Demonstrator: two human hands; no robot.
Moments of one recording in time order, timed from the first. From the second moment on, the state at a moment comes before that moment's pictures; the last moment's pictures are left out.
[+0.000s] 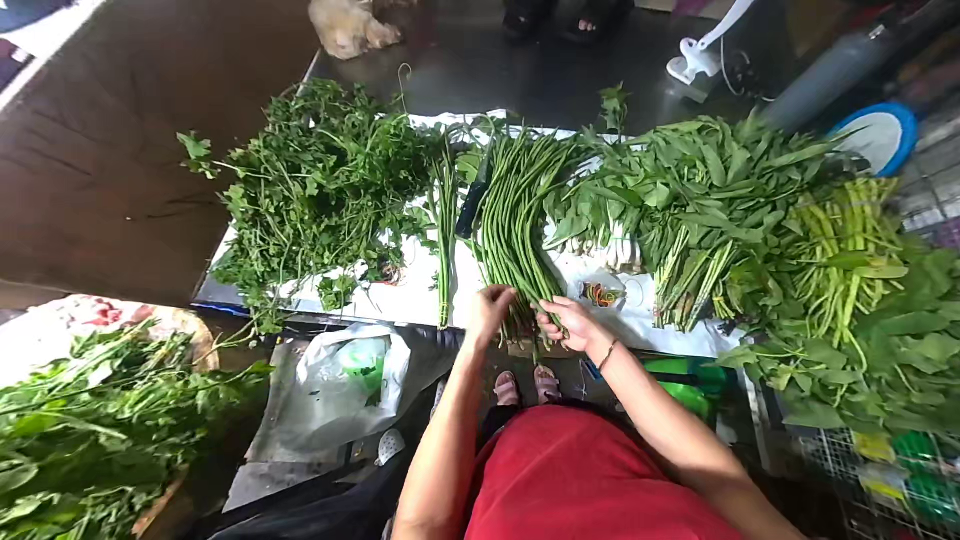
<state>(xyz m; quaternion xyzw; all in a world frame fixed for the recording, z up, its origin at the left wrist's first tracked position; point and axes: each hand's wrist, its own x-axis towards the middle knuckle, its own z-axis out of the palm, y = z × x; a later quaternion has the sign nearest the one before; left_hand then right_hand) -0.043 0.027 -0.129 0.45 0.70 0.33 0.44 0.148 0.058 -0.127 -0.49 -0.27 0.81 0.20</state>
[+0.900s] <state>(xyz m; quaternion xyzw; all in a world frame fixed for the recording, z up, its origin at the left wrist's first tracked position) -0.014 0.034 -0.148 0.53 0.79 0.09 0.29 0.207 0.107 -0.098 -0.41 -0.31 0.81 0.30</state>
